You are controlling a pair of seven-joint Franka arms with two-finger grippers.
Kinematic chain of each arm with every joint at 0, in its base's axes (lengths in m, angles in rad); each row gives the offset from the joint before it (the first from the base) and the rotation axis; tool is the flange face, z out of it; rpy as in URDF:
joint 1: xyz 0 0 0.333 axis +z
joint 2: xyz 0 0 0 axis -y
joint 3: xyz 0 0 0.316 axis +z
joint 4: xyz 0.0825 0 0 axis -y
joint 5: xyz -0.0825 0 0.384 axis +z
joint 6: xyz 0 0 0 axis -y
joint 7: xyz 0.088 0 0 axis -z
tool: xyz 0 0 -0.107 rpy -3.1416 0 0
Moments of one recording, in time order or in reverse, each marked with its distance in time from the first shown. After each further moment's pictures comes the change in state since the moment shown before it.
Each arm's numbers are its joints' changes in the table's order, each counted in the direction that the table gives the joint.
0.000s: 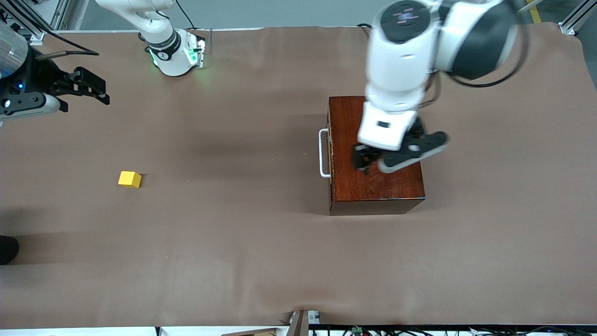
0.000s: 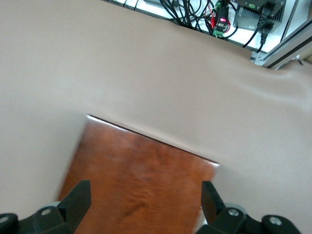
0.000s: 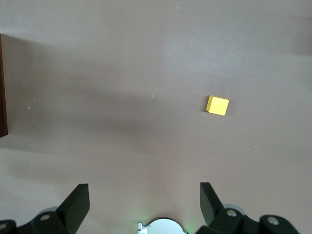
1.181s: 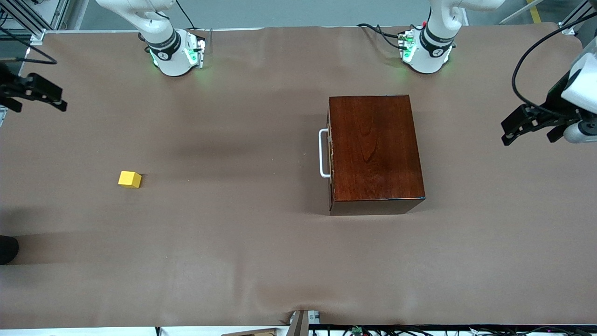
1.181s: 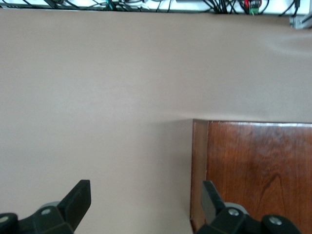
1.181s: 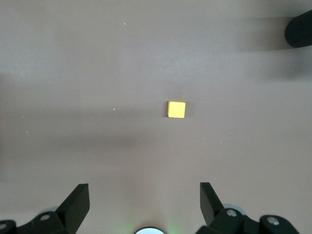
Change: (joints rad) left arm 0.537 0.308 -0.180 -0.212 -0.076 -0.082 0.670; right arm -0.025 -0.003 -0.107 0.026 -0.078 0.025 -0.005
